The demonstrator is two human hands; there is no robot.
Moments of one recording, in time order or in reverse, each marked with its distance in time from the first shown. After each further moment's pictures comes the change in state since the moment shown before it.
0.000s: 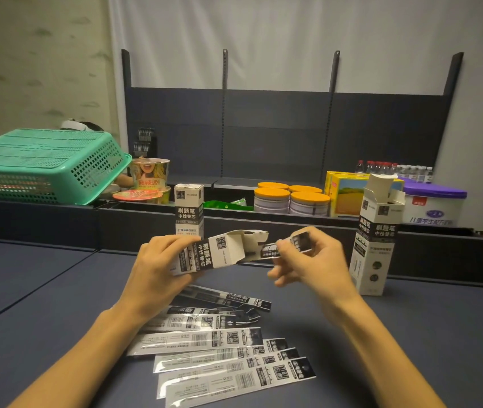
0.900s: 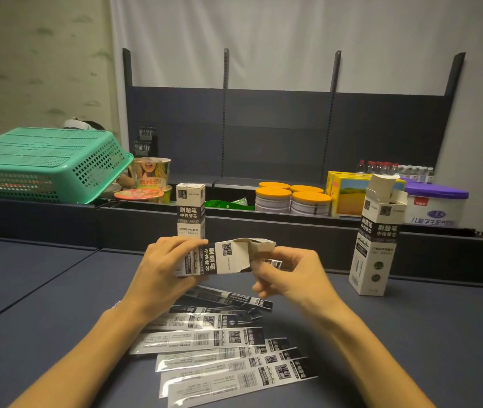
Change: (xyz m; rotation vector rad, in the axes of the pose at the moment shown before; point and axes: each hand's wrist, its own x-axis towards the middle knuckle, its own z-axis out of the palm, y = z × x) left_hand -0.001 0.000 0.001 -0.042 -0.036 0.037; right_hand -0.006 0.013 0.014 -0.014 -0.203 0.103
